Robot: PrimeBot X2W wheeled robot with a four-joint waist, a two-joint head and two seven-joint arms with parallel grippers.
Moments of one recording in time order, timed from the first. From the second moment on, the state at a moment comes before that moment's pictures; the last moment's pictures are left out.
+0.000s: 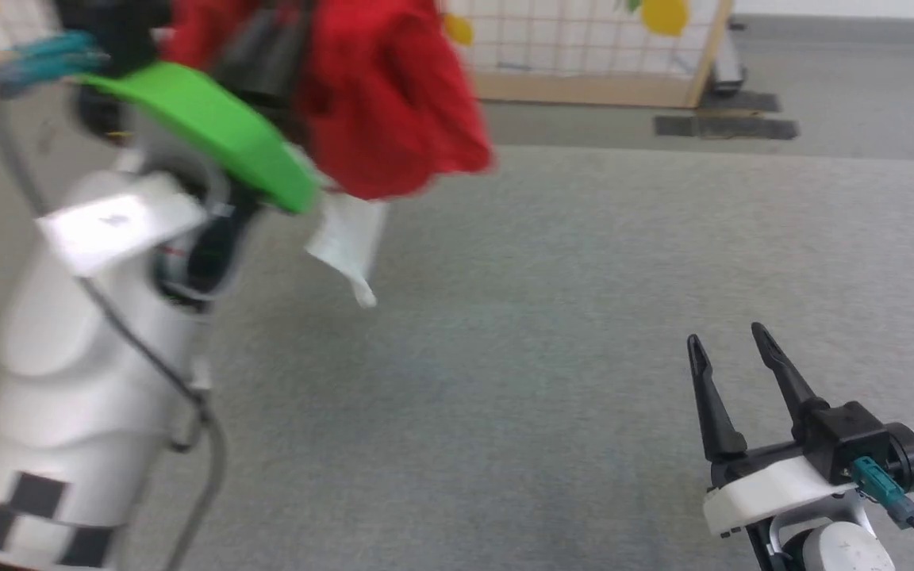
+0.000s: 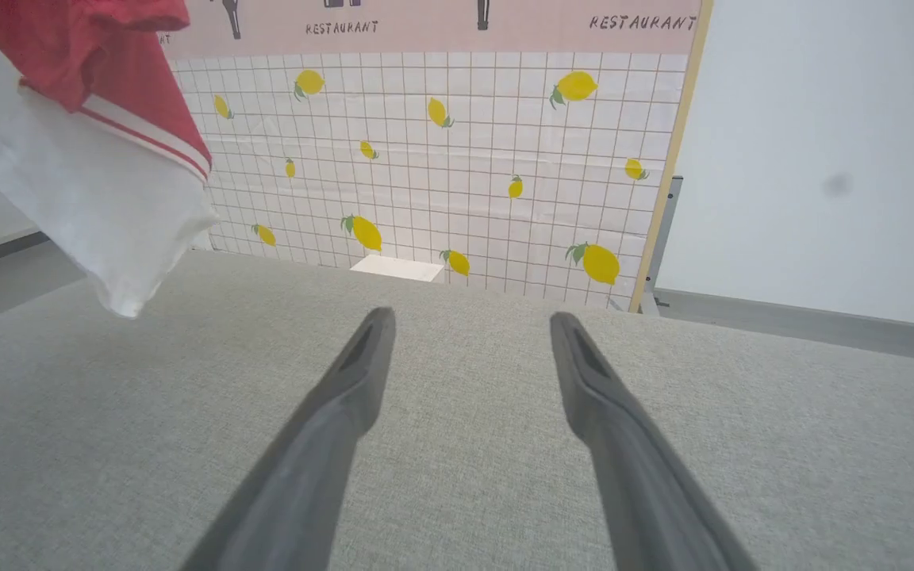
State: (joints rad) left arm -0.83 0.36 -0.43 0.18 -0.80 -0.13 0.07; right arm -0.04 -0.05 0.02 0.13 0.02 0.13 -0.26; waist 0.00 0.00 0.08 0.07
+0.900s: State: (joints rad) left arm -0.50 0.22 -0.64 0.59 -0.91 -0.13 -0.21; right arm -0.04 -0.05 -0.06 0.12 0.05 0.13 -0.26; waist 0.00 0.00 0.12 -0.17
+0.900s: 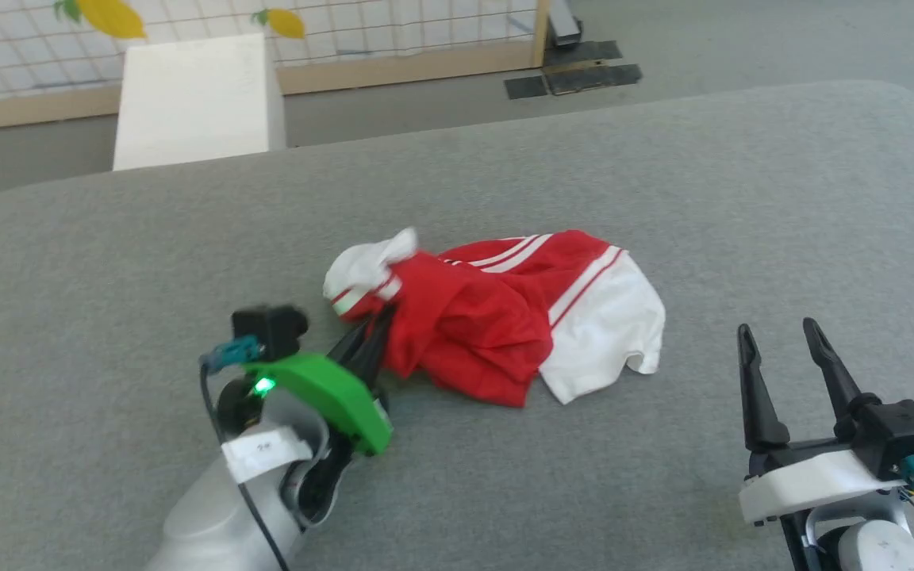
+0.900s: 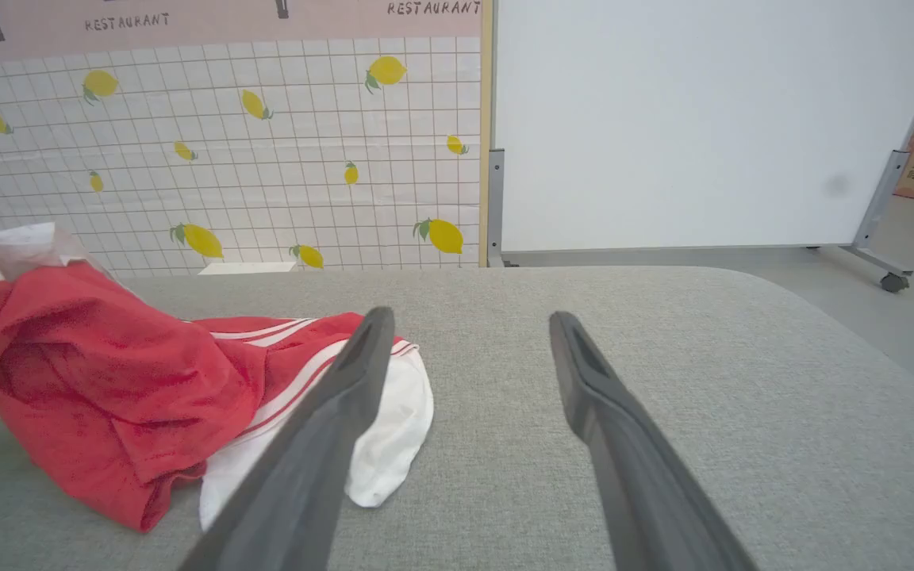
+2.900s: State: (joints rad) left arm -0.42 0.12 -0.35 0.26 -0.14 -0.11 0.35; right arm 0.04 -0.05 0.02 0.15 0.04 0.13 -0.26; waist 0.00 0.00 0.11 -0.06
